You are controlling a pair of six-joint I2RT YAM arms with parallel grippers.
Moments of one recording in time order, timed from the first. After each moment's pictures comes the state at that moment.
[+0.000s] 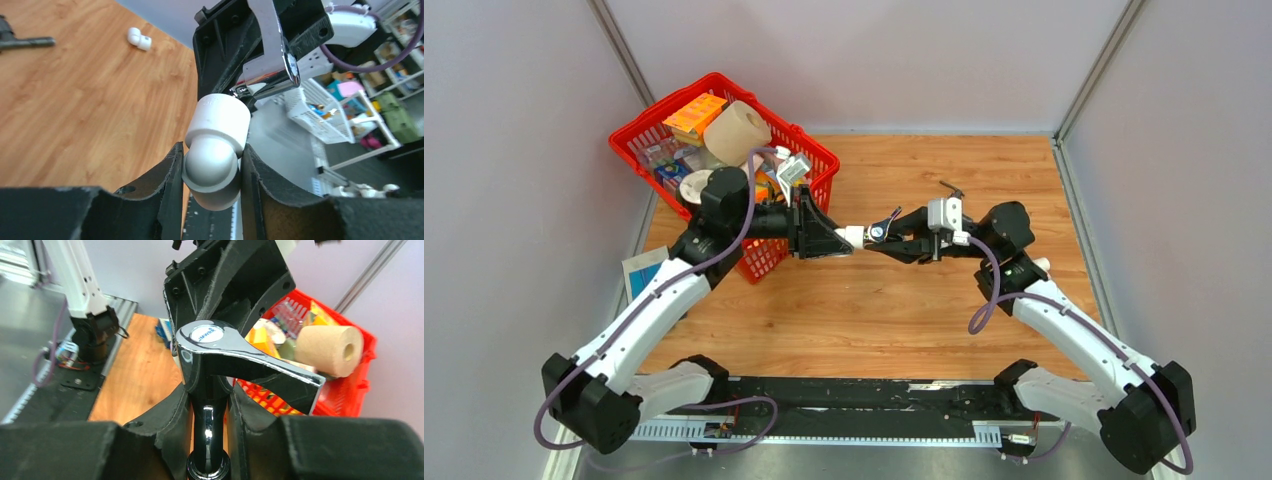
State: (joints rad) left arm -0.50 1.12 1.03 -0.01 1.02 -0.55; right arm 0.56 1.04 0.80 0.53 -0.99 -0.14
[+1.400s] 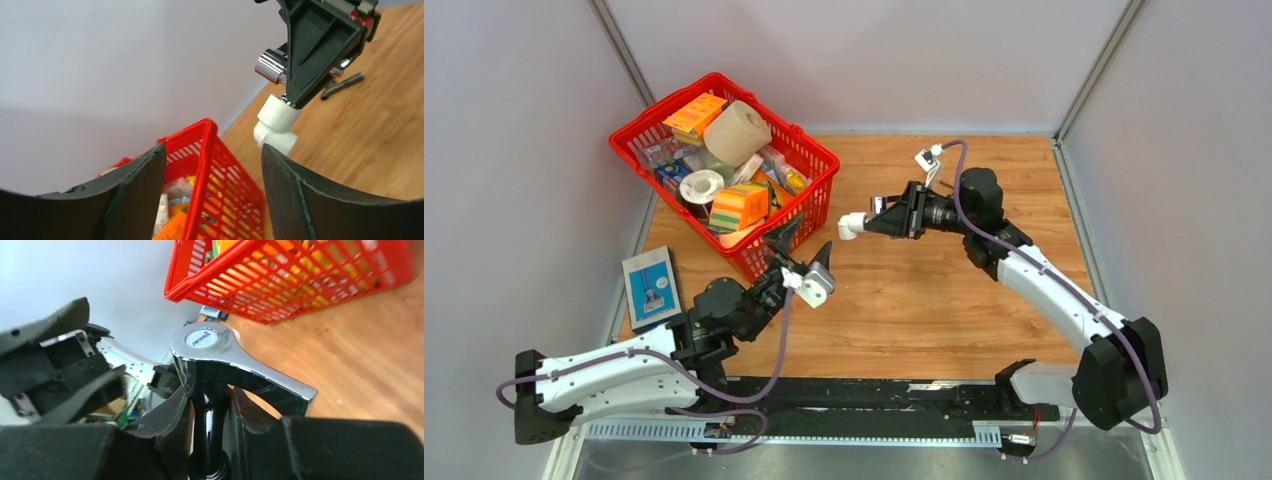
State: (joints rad) left arm -1.20 0.74 0.60 0.36 -0.50 0.89; right arm 0.47 1.29 0.95 0.16 -0.81 0.81
